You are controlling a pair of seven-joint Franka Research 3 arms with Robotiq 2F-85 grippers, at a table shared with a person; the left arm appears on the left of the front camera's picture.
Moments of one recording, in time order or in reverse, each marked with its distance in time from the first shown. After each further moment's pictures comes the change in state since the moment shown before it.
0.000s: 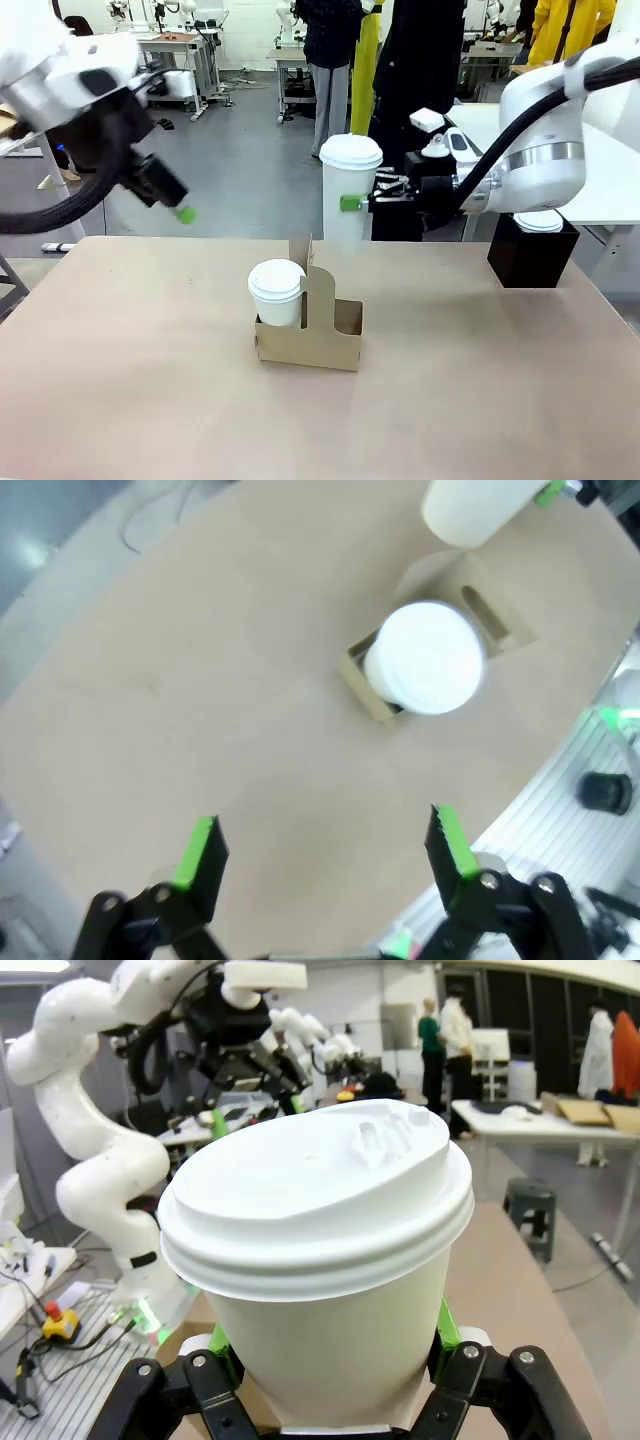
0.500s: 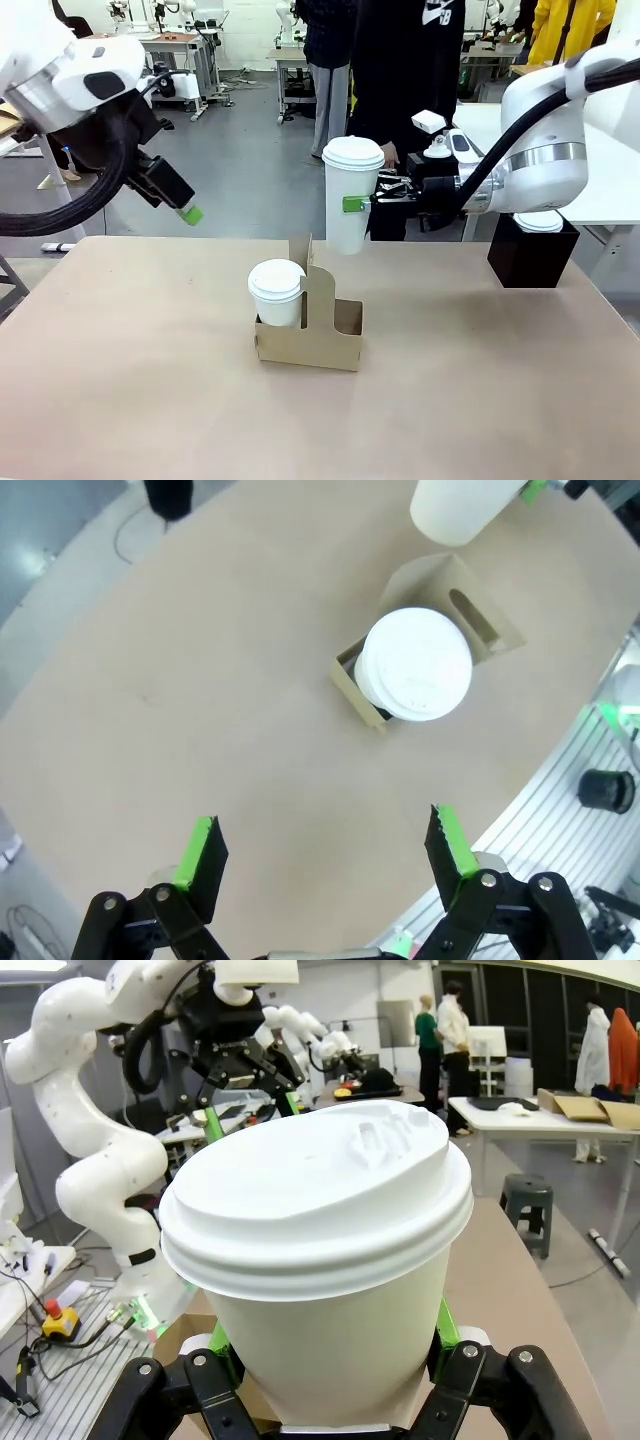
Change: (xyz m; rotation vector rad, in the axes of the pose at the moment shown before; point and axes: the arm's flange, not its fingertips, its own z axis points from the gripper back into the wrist) left arm 0.011 -0.013 -0.001 -0.003 -0.002 -0.029; right arm 0.002 -0.001 0.005 -0.009 -0.004 0.003
